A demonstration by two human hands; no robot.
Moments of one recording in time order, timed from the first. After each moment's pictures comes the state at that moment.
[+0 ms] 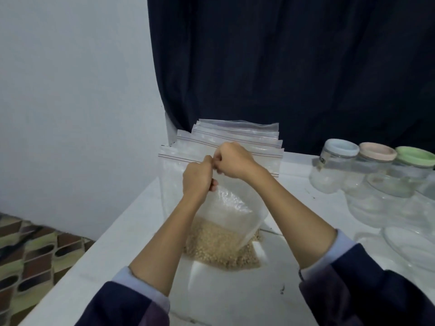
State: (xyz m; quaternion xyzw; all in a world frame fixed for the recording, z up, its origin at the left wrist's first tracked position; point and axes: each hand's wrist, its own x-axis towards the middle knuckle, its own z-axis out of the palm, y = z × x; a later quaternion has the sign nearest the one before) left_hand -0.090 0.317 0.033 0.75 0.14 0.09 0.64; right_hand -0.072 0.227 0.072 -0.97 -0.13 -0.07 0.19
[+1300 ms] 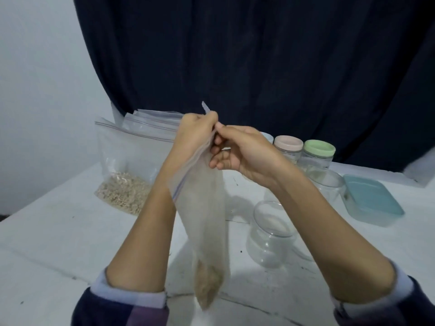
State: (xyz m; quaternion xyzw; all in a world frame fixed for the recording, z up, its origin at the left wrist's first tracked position) left_hand -0.199 0.091 0.121 0.73 -0.06 0.15 0.66; right_hand -0.207 -0.017 0.109 -0.65 -0.19 0.09 0.73
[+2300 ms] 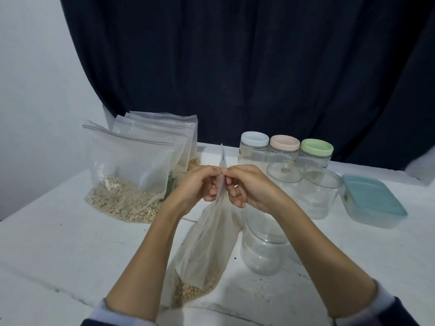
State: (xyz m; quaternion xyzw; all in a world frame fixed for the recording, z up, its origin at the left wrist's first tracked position) left_hand -0.176 0.081 0.033 0.67 -0.15 -0.07 0.72; right_hand -0.176 -0.061 0.036 -0.71 -0.12 0.11 0.68
